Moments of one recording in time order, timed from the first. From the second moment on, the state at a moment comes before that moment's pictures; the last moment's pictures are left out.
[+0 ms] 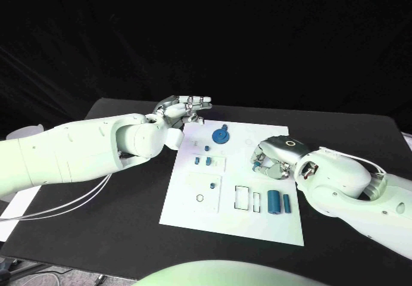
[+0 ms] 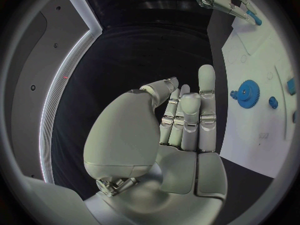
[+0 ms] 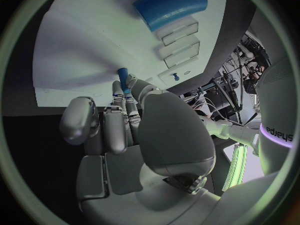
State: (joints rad) left arm 1.21 -0.94 -0.03 1.54 0.16 -0.28 0.32; left_hand 1.40 -0.18 0.56 -0.02 0.14 1.02 0.20 0.08 0.07 1.06 0.12 0.17 0.07 1.27 0.03 1.16 0.72 0.17 1.24 0.12 0.63 0.78; right arm 1.09 -0.74 0.03 1.66 -1.83 -0.12 -0.26; right_hand 1.44 -0.07 0.42 0.04 0.05 1.16 0.11 0.11 0.09 1.21 0.07 0.12 0.07 1.46 -0.03 1.37 1.27 0.09 1.40 0.07 1.23 1.01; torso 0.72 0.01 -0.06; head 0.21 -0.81
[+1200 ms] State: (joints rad) left arm 1.21 -0.93 -0.03 1.54 0.16 -0.28 0.32; left_hand 1.40 -0.18 0.56 -0.02 0.14 1.02 0.20 0.08 0.07 1.06 0.12 0.17 0.07 1.27 0.02 1.16 0.72 0.17 1.24 0.12 0.63 0.78; right arm 1.02 -0.59 0.04 1.80 -1.75 -0.19 -0.22; right_hand 1.44 -0.07 0.44 0.02 0.04 1.16 0.12 0.10 0.10 1.22 0.08 0.10 0.06 1.46 -0.03 1.37 1.27 0.09 1.40 0.07 1.23 1.01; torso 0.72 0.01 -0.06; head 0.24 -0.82
